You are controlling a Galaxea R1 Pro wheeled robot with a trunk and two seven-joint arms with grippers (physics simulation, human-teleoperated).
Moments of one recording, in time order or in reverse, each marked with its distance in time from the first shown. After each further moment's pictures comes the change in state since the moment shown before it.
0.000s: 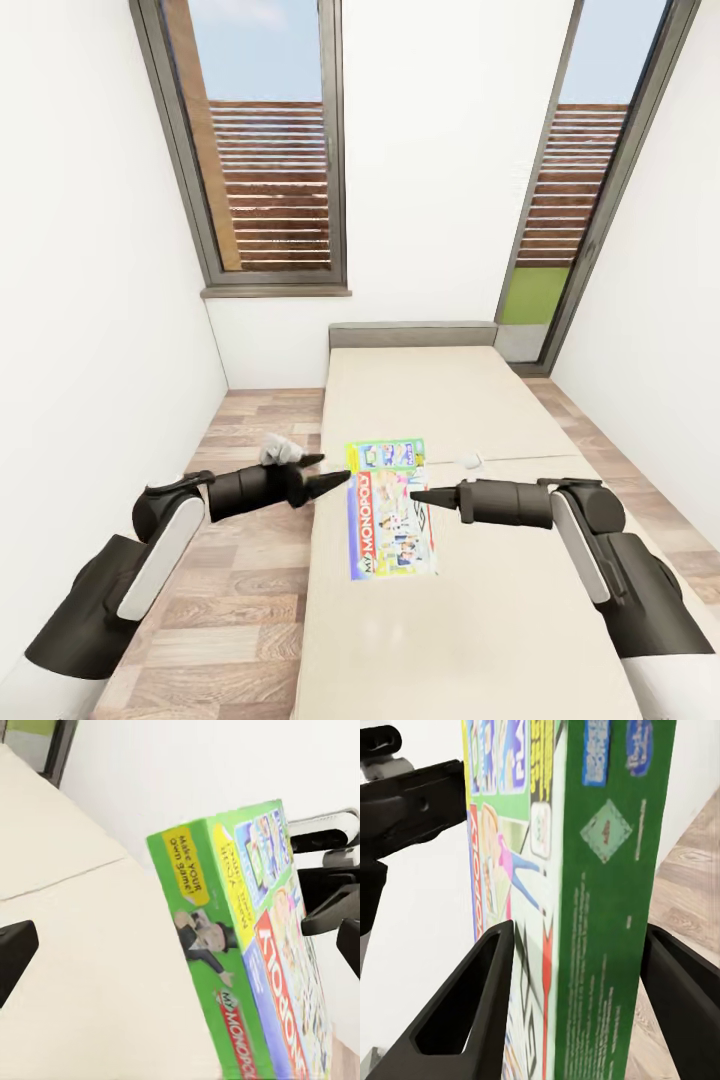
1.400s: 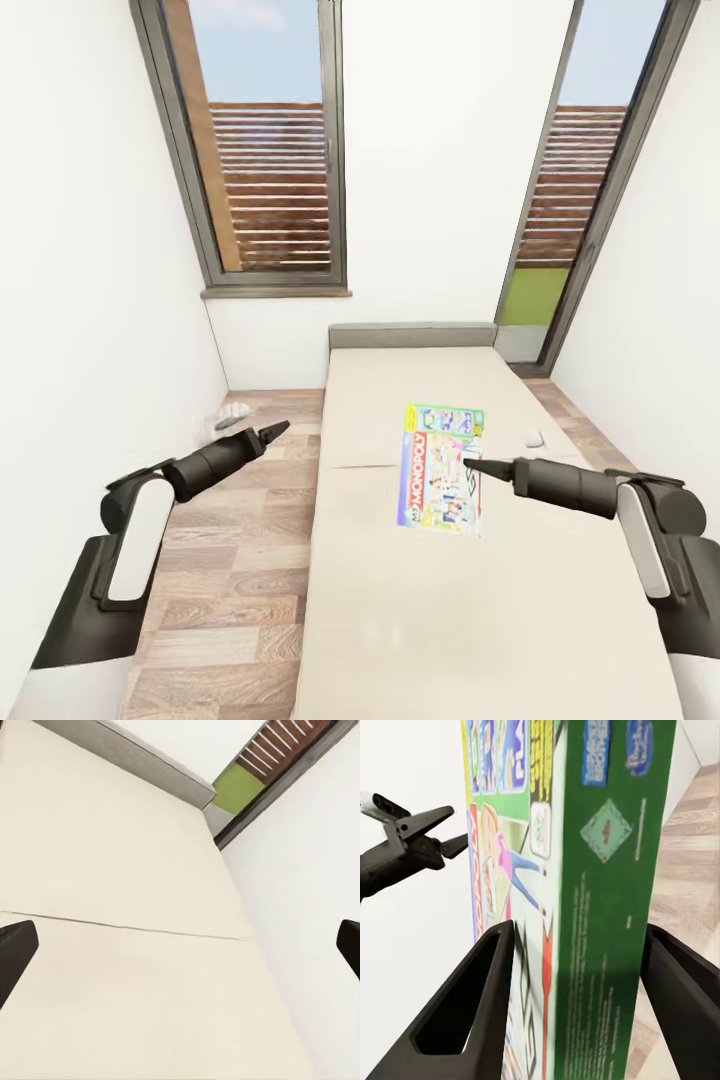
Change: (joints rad) left arm 0.008 -0.181 0.366 -0.008 0.049 0.114 0.481; right arm 0.009 -0.057 -0.224 -0.060 0.001 0.001 -0.010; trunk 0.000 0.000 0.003
